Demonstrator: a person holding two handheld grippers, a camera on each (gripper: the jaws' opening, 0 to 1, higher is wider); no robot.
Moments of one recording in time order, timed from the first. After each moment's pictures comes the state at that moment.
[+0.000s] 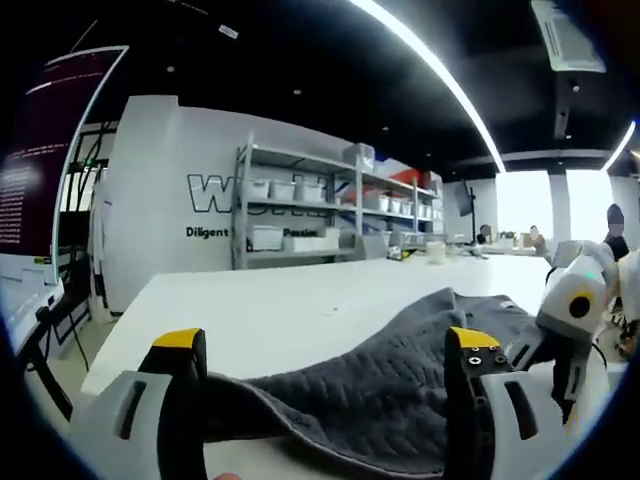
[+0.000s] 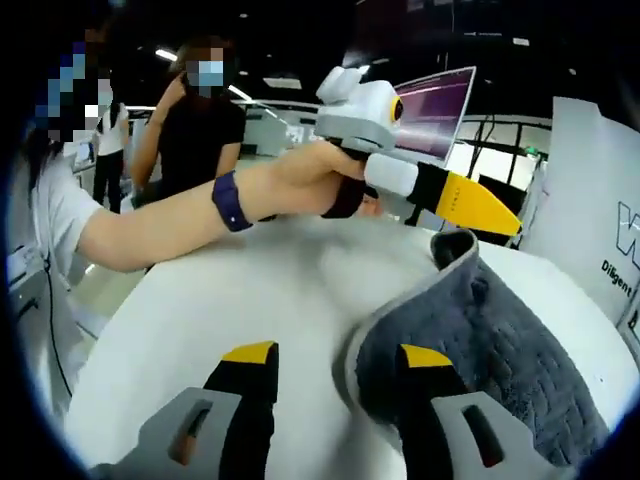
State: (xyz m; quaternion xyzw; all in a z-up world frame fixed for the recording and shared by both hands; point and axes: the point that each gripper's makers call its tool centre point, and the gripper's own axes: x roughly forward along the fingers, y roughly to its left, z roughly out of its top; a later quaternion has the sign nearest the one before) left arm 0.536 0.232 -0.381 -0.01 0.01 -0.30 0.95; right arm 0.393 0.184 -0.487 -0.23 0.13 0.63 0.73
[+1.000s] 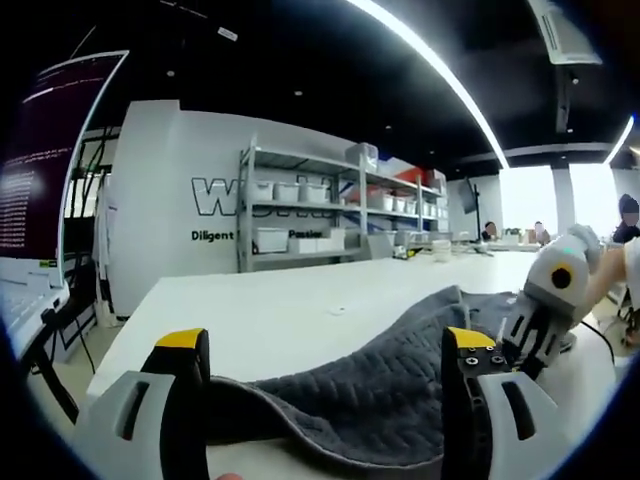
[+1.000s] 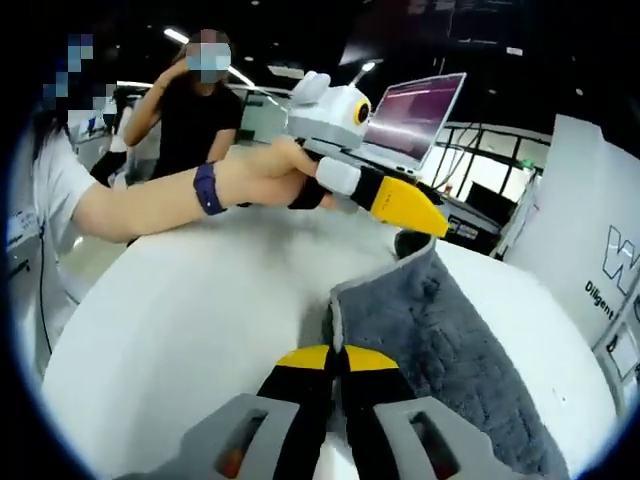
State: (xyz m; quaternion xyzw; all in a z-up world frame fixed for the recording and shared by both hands) left arm 0.529 0.238 -0.381 0.00 0.00 -0.28 0.96; right arm 0.446 0.159 -0.474 -0.30 0.10 0.59 0.74
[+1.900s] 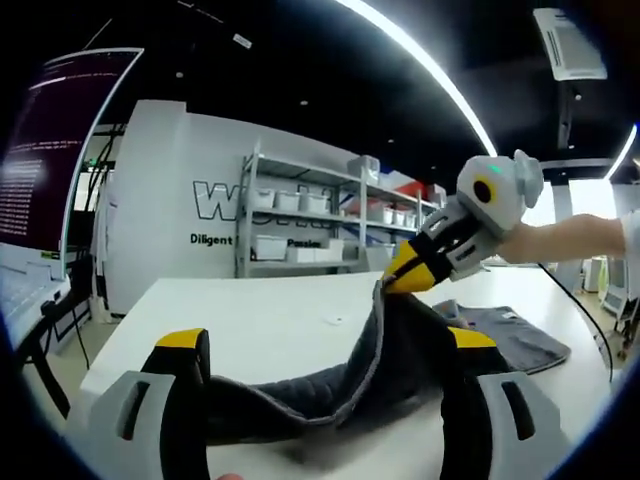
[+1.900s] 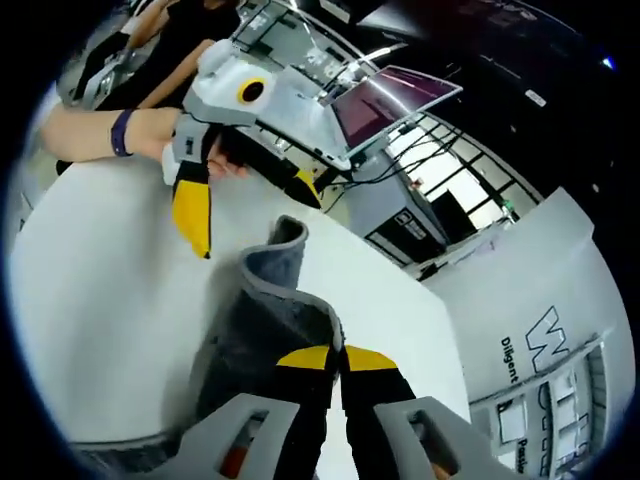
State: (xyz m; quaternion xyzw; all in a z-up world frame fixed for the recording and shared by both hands) left arm 0.521 0.233 -0.385 -0.03 -0.01 -0.29 0.96; right arm 0.567 0.151 -0.365 -0.49 0.03 0.48 0.73
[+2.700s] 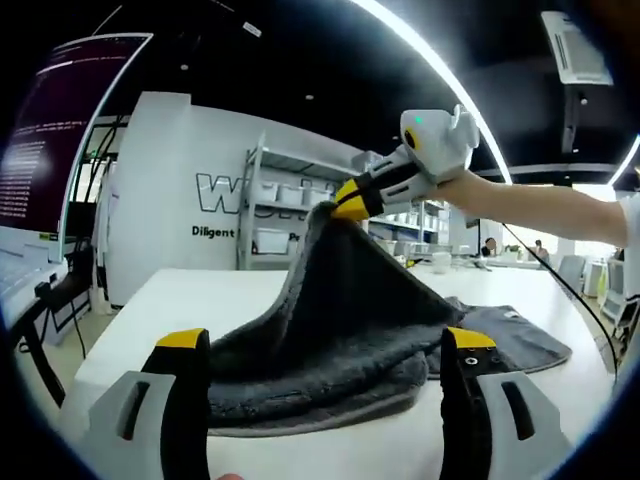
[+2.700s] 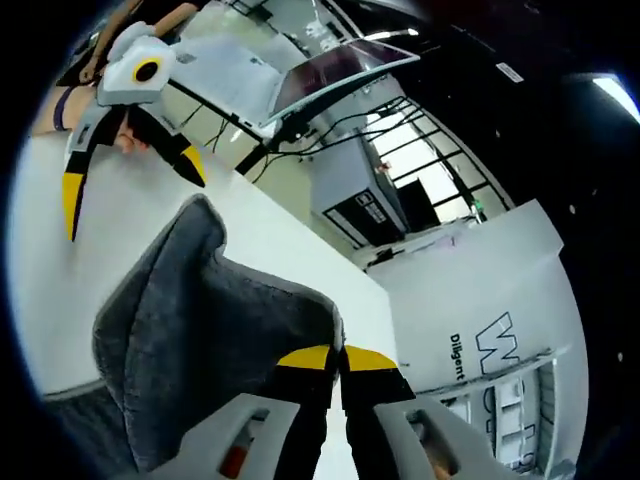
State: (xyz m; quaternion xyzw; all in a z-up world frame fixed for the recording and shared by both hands) left arm 0.529 0.235 -0.390 -0.04 0.01 -0.29 0.96; right arm 0.658 0.158 -0.293 -0.57 0.00 0.38 0.73
